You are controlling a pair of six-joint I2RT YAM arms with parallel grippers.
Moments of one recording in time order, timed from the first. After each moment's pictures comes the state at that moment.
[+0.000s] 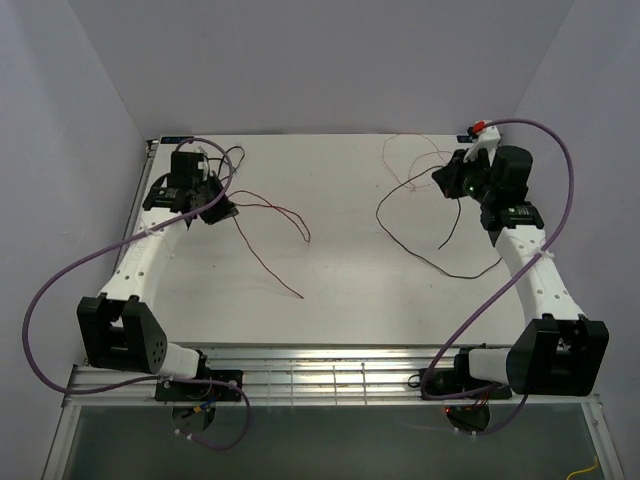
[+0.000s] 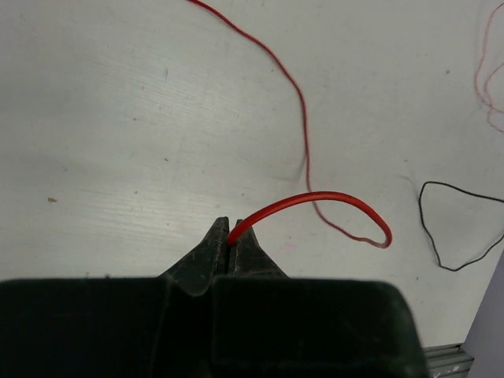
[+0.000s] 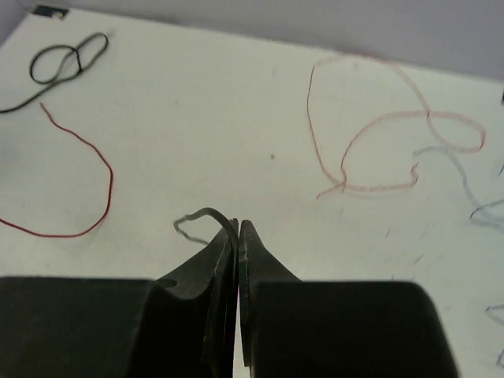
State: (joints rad) left arm -0.09 1.38 1.29 -0.68 0.12 -0.57; right arm 0.00 1.25 1.14 -0.11 -0.49 0.05
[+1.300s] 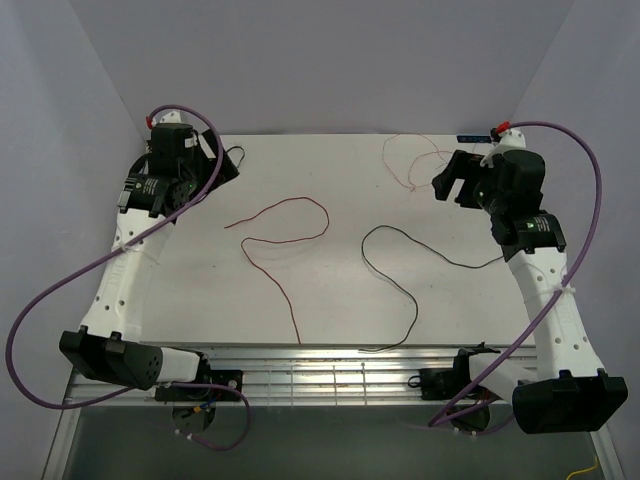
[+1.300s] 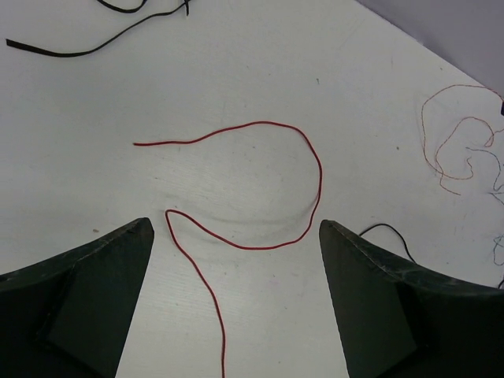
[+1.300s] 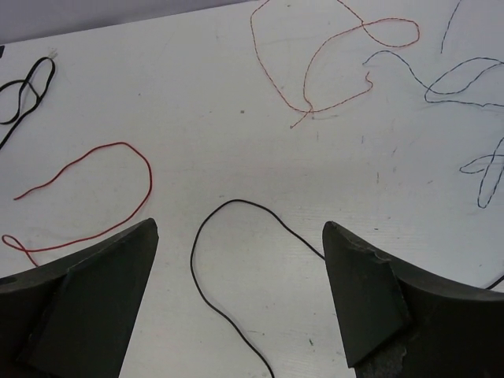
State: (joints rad) left arm -0.19 1.34 1.58 -0.85 -0.13 -0.56; right arm 0.08 1.09 1.20 -0.50 -0.14 0.23
